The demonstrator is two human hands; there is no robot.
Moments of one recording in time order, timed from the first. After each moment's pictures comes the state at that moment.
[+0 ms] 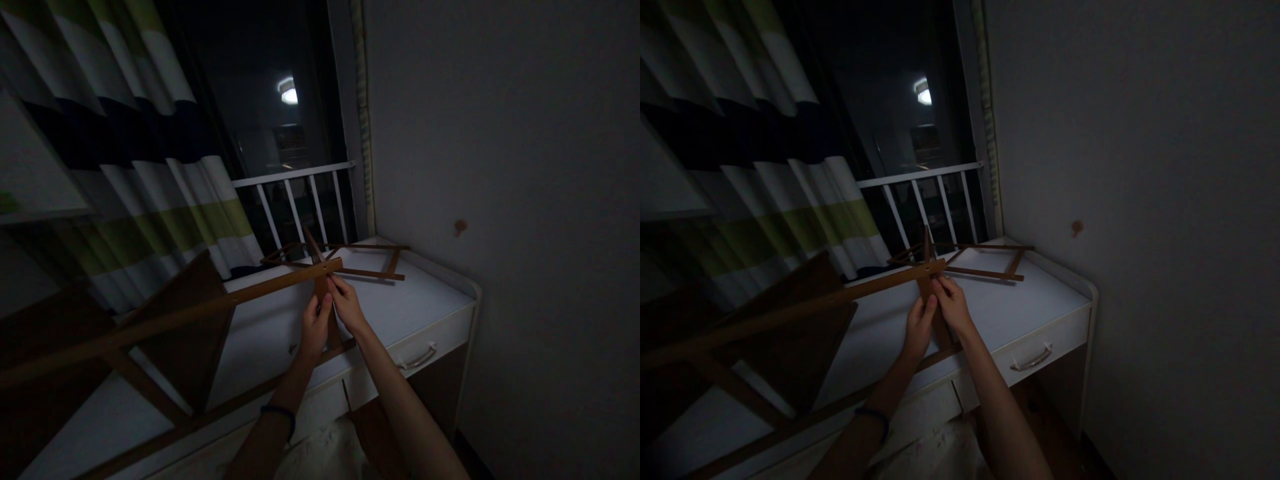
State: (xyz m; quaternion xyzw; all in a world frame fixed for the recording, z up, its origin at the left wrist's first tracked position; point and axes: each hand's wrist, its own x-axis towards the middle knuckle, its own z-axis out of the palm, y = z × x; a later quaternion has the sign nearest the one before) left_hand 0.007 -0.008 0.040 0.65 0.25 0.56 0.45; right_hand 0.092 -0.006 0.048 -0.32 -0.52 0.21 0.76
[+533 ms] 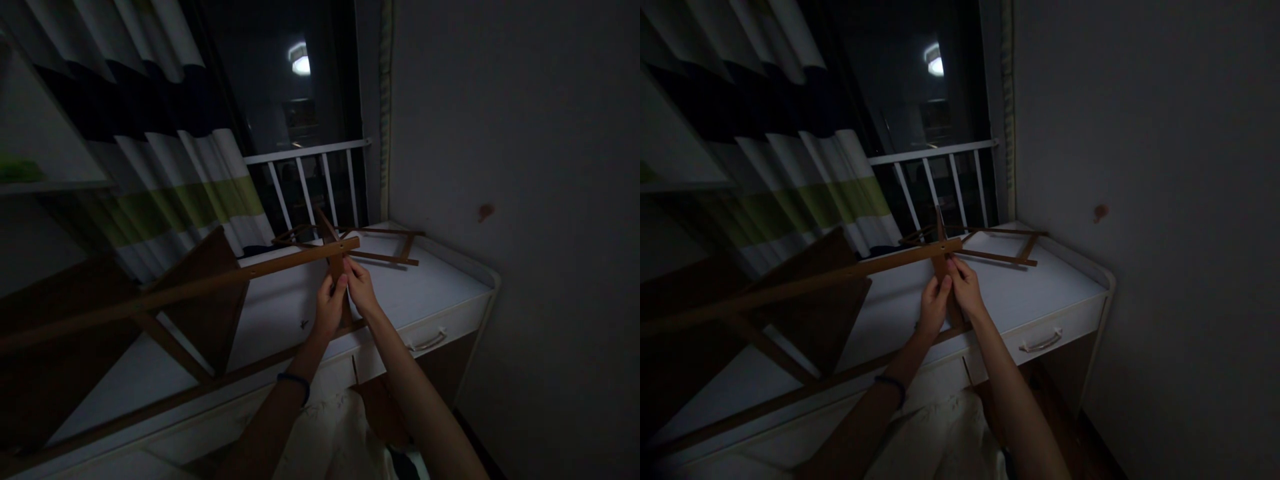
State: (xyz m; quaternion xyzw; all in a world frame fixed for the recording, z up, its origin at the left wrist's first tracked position) left_hand 0.009 -0.011 0.038 0.66 0.22 0.59 0.41; right_hand 0.088 -0.009 0.044 -0.34 -0.50 0.22 0.77
